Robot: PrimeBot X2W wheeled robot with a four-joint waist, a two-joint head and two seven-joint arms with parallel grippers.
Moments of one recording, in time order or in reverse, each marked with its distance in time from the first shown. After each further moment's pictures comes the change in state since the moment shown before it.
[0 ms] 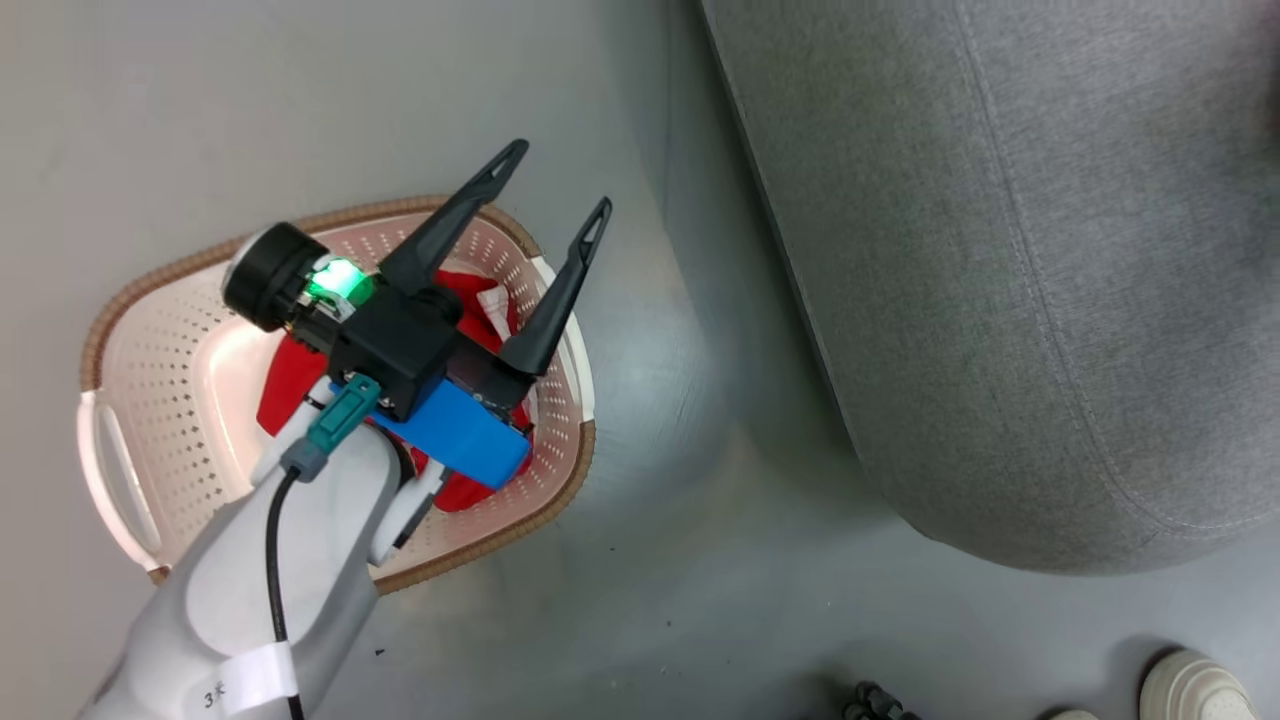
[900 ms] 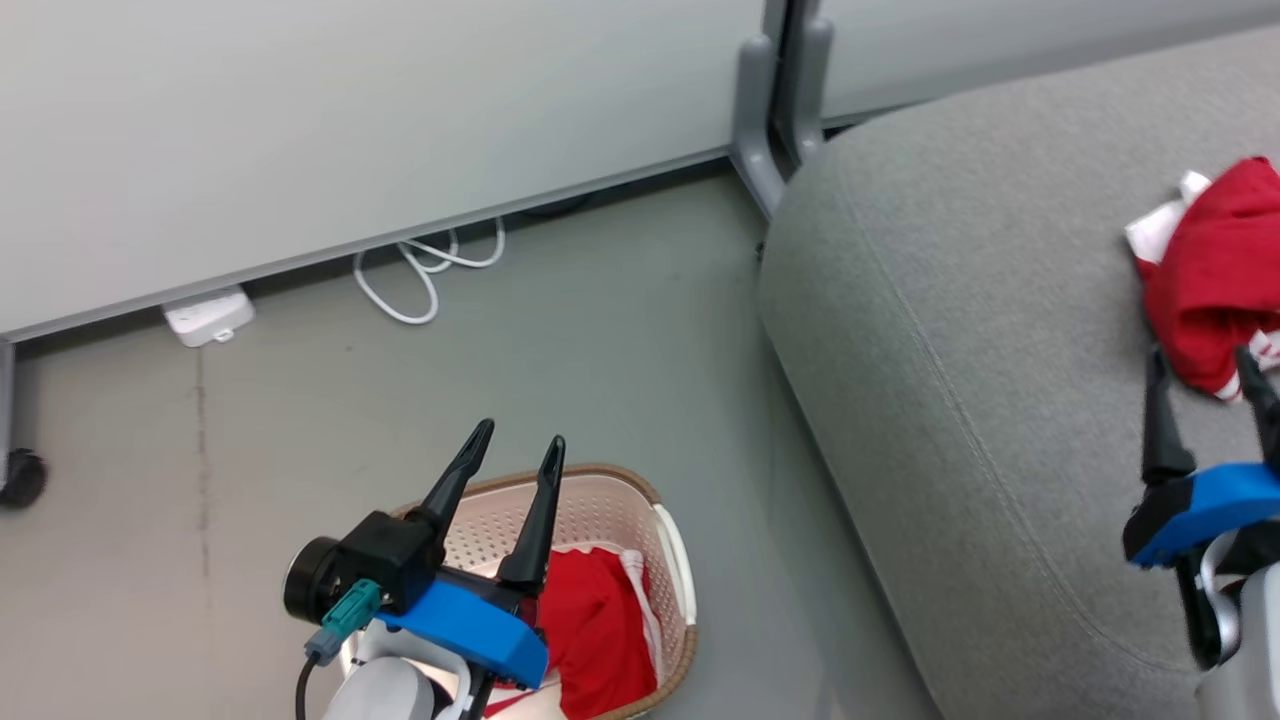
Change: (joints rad) left arm 0.438 -0.212 0.231 0.100 -0.047 0.000 0.000; right arm 0.632 0.161 0.051 -0.350 -0.080 0.000 -0.052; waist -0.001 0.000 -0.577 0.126
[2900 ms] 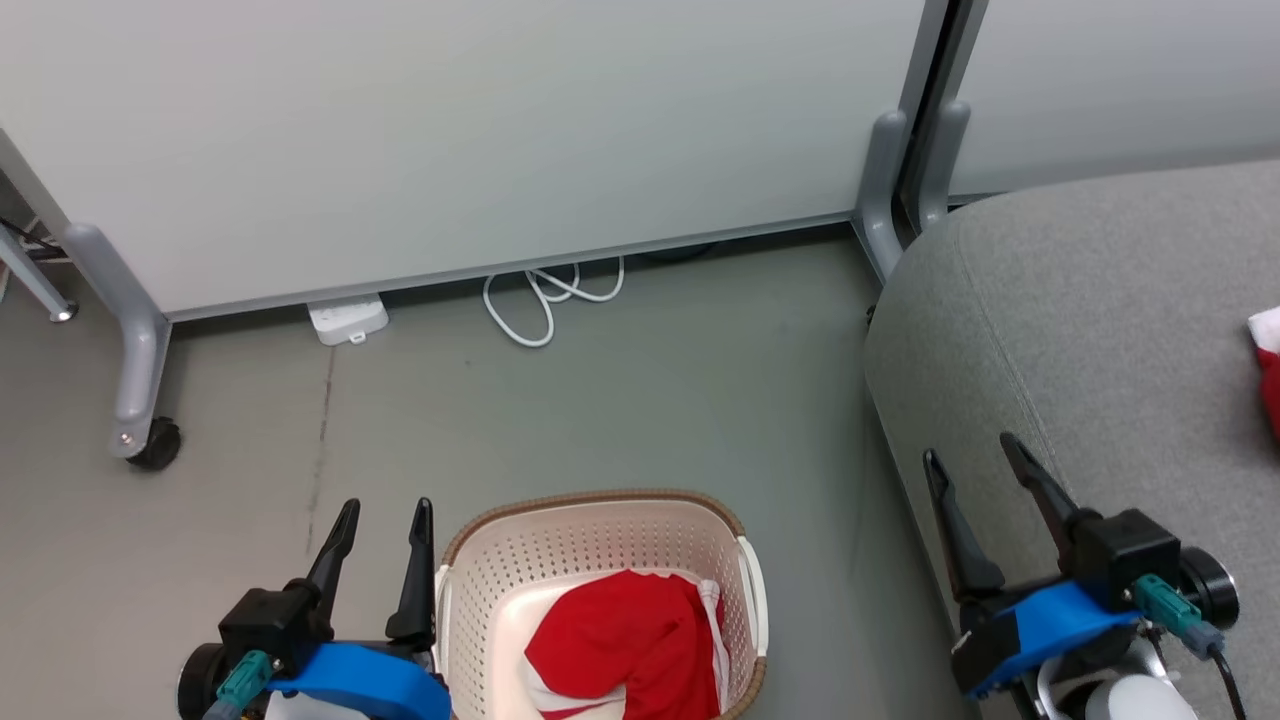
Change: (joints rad) left arm 0.161 -0.024 0.271 0.027 0.061 0.000 -0.001; right arm 0.332 0.125 0.302 -0.406 0.071 0.000 0.100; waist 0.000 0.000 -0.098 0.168
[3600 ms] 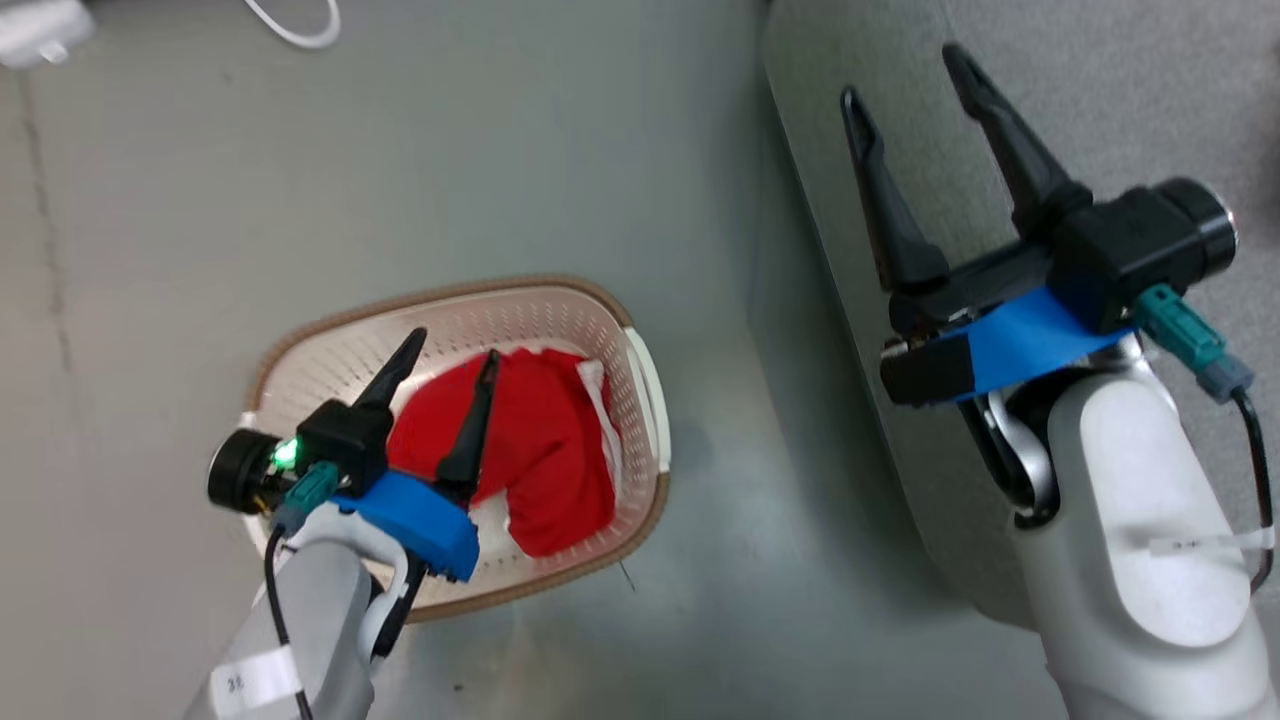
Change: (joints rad) left arm -0.355 0.097 -0.244 0.165 -0.001 0.000 0.000; right arm -0.515 0.000 0.140 -0.044 -0.007 0.000 0.030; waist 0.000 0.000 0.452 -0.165
